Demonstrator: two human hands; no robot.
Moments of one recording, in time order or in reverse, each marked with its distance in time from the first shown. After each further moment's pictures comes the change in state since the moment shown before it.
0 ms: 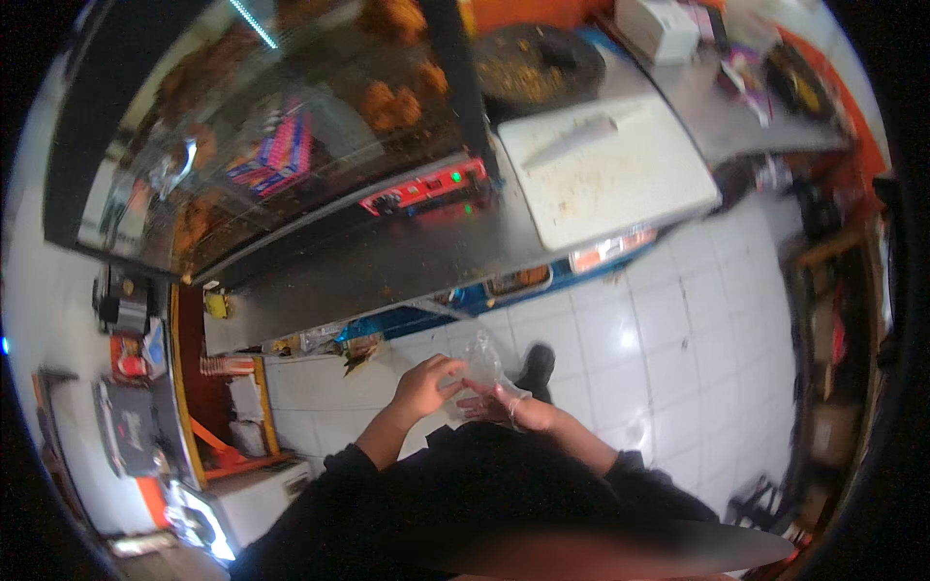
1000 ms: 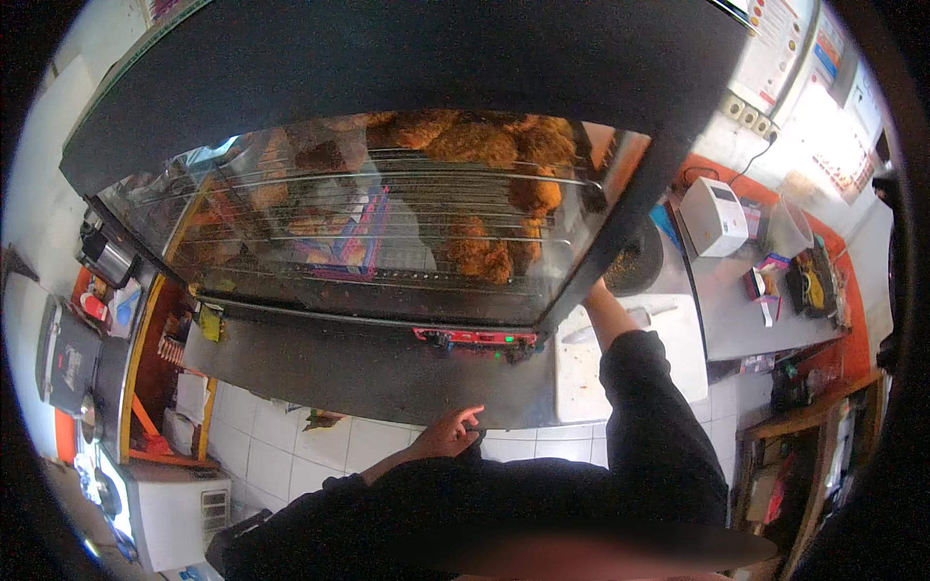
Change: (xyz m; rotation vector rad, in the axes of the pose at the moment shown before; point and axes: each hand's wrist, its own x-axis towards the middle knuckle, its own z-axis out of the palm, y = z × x) left_hand 0.135 -0.072 -0.031 -0.588 0.119 0.102; right_hand 0.232 -0.434 -0.298 -2.292 0.781 0.196
